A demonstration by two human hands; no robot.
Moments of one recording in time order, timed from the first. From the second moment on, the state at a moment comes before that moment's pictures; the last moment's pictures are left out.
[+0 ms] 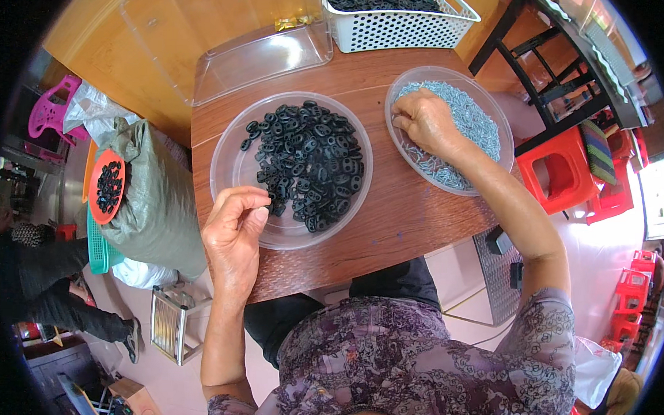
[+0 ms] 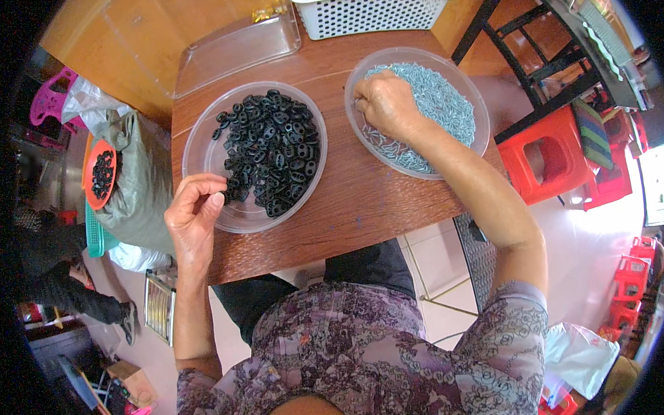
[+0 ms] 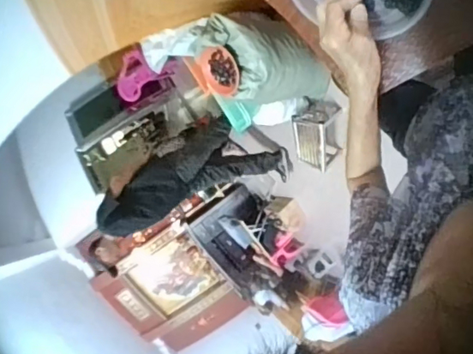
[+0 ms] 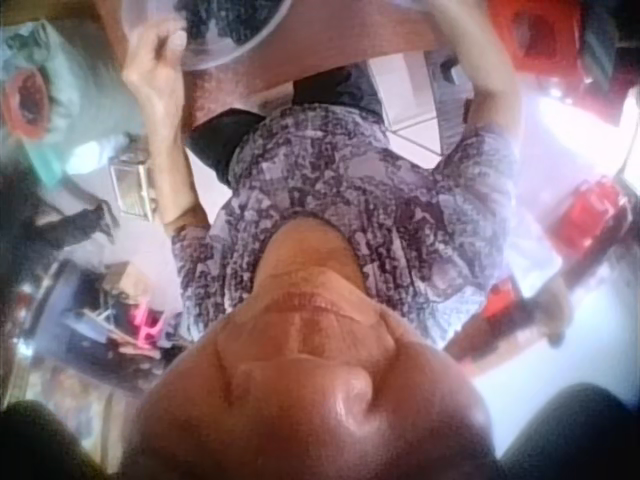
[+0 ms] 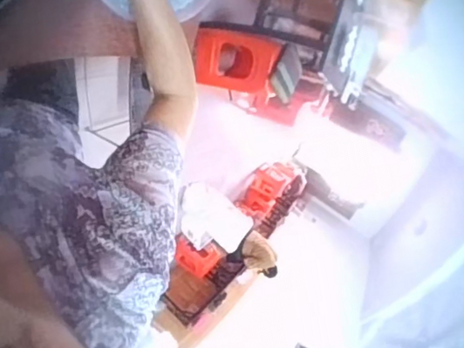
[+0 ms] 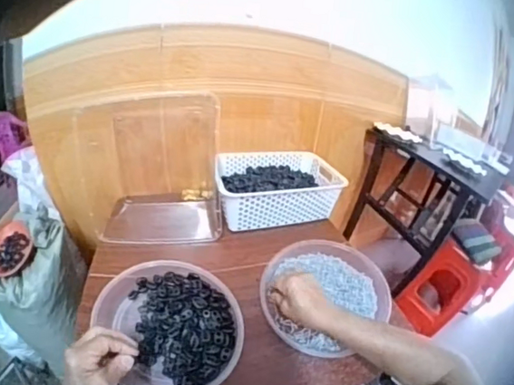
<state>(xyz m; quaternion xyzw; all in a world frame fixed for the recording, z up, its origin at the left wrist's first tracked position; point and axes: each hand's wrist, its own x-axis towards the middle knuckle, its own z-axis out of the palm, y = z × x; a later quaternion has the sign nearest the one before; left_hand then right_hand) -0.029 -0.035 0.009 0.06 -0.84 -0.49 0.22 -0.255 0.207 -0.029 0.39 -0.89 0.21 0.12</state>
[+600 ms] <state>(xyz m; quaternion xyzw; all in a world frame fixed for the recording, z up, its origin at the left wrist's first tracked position) -0.027 -0.027 0.001 0.20 -0.54 -0.80 0.16 -0.259 0.205 -0.026 0.44 -0.88 0.14 0.14</state>
